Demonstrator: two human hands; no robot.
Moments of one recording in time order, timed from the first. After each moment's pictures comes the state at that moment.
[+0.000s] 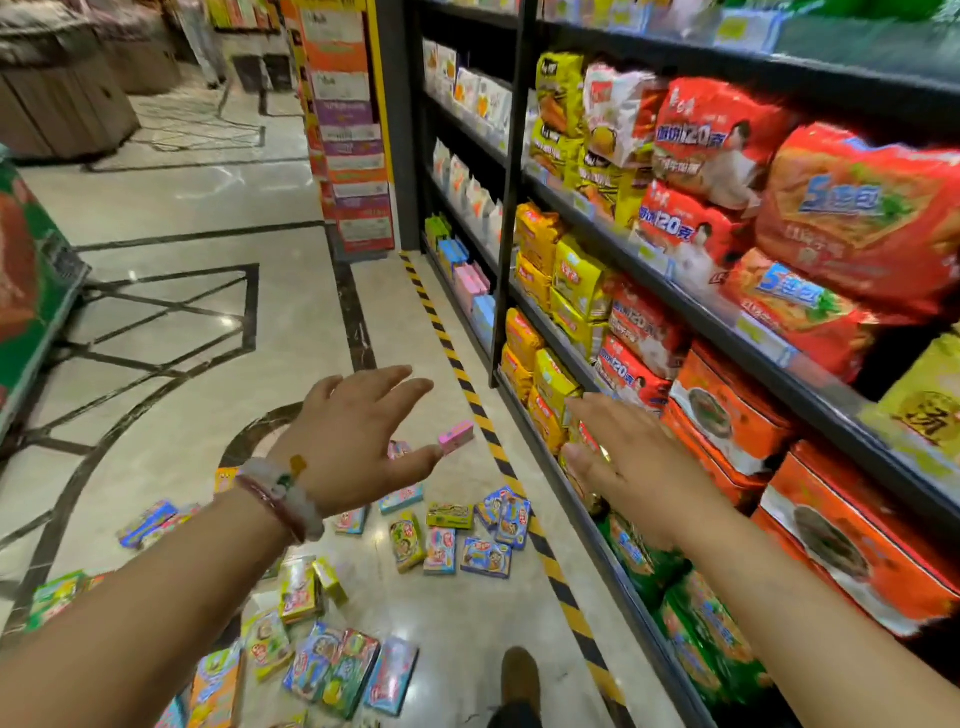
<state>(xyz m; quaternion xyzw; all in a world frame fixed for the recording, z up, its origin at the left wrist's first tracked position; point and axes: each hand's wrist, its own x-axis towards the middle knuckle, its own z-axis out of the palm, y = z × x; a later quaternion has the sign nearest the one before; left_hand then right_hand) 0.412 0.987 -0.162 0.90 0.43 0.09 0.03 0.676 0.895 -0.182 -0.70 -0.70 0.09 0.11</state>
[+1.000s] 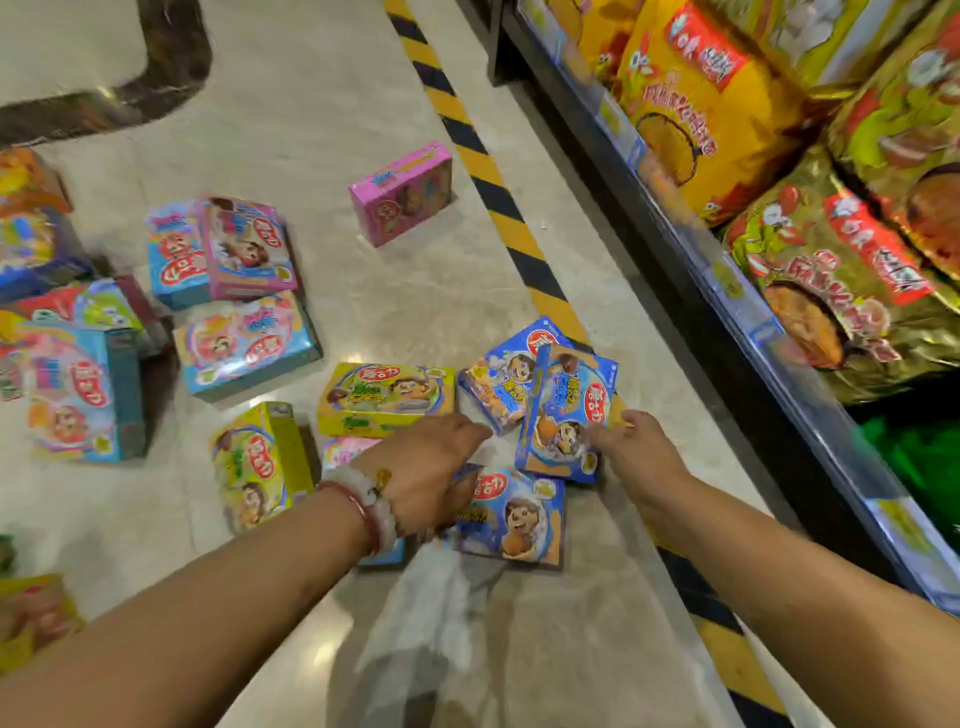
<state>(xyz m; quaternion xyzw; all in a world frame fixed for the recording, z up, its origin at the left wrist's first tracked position) 0.580 1.281 -1.000 0.91 0.30 -0.06 0.29 0.791 1.205 -0.998 -0.82 -0.18 0.45 0.31</state>
